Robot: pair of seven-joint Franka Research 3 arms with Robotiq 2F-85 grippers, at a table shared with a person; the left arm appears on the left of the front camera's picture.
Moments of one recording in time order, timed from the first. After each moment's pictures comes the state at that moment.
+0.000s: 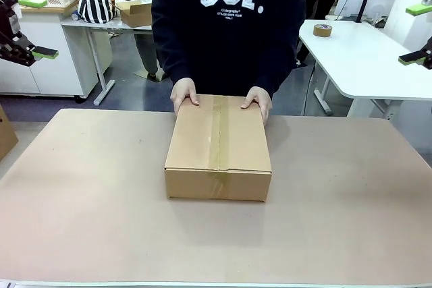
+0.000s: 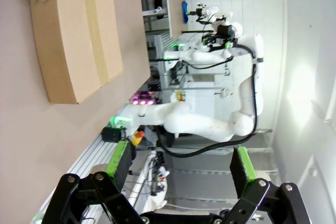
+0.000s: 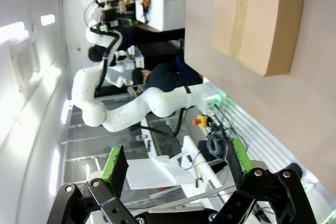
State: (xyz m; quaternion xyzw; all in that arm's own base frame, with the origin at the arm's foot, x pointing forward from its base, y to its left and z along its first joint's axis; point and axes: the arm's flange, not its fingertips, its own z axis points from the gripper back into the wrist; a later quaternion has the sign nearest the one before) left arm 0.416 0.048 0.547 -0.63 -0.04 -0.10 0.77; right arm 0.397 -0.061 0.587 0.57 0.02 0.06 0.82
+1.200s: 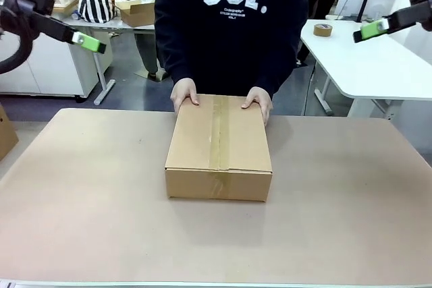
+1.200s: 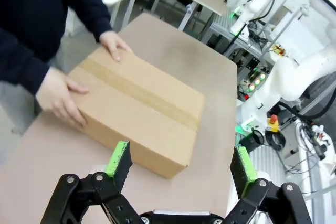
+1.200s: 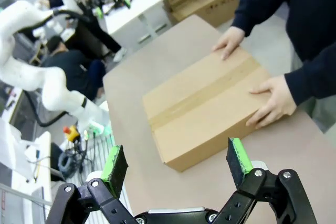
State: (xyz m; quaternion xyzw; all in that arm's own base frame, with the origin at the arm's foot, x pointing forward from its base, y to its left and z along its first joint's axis) left arm 0.442 -0.029 0.545 -0.44 -0.33 -0.46 0.69; right arm 0.429 -0.004 0.585 0.42 -0.31 0.40 0.76
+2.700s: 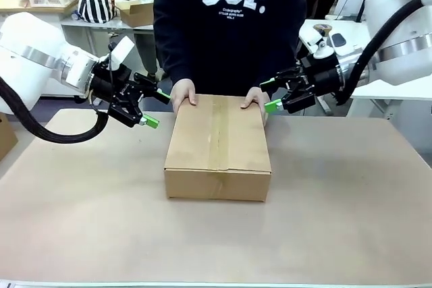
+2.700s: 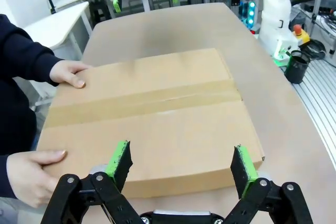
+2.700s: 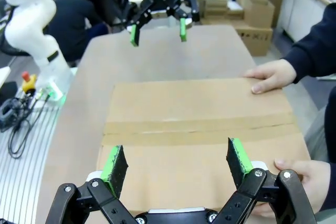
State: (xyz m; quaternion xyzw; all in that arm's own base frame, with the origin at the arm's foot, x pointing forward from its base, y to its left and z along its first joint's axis) left arm 0.472 -0.142 0.400 -0.35 -0.39 -0.69 0.50; right arm 0.461 0.150 0.426 0.38 -0.39 0.57 0.61
